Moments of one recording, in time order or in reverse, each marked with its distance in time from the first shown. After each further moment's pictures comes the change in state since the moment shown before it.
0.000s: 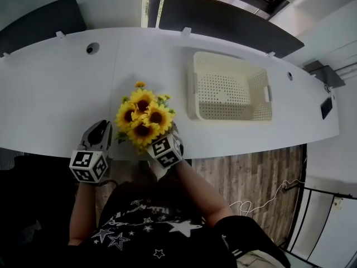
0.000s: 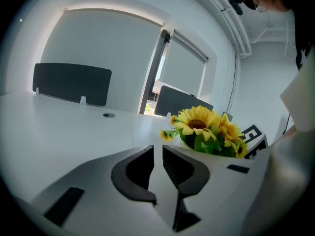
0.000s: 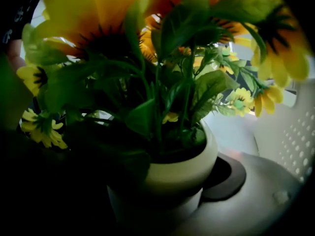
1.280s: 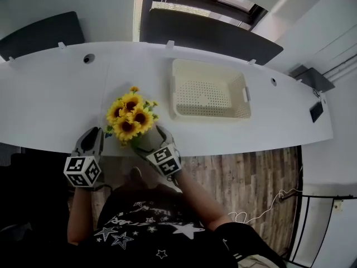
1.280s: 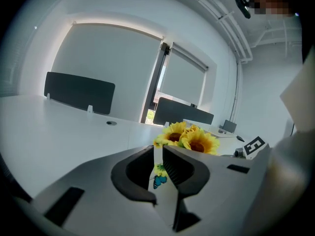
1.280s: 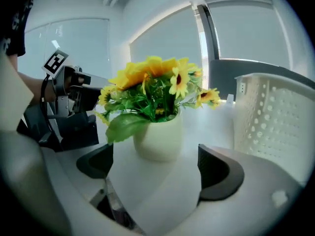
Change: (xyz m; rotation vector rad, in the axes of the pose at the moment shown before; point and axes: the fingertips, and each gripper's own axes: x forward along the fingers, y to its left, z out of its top) left arm -0.053 -0.047 0.015 -0.027 -0.111 0.065; right arm -0.086 0.008 -0.030 0.097 -0.006 0.014
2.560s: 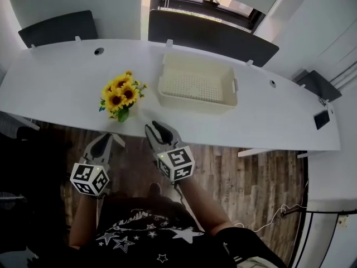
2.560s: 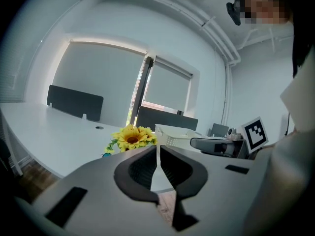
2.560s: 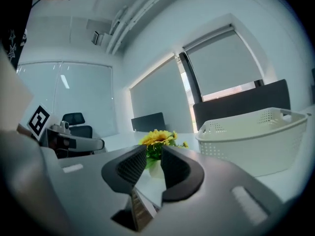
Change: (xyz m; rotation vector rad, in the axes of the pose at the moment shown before) left arm -0.096 -0.163 -0.026 0.037 -0.102 -0.012; right arm -0.181 0.002 0.044 0.112 -0.446 0.021
